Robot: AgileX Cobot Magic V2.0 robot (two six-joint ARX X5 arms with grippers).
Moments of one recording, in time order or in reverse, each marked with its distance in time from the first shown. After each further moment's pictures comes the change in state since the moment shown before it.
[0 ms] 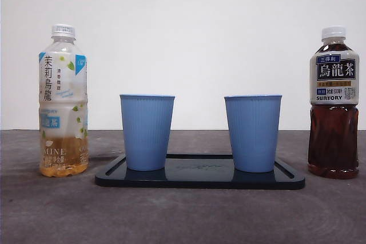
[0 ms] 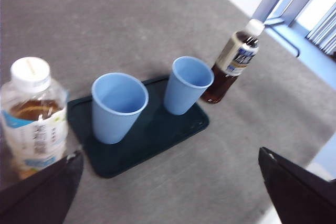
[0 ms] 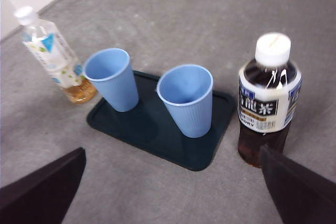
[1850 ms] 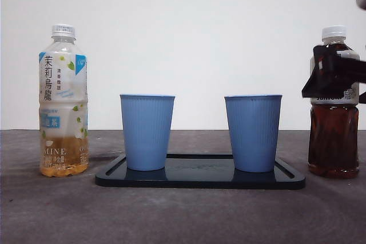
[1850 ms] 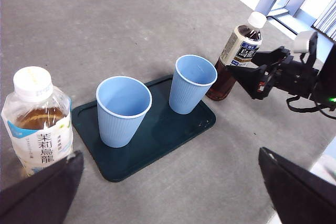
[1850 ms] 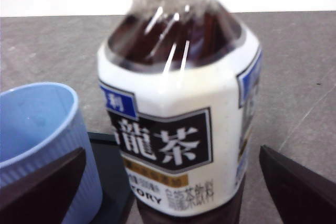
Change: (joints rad) left arm -0.014 0.005 0.000 0.011 -0.007 0.055; right arm -0.002 0.711 -0.581 1.527 0.314 0.023
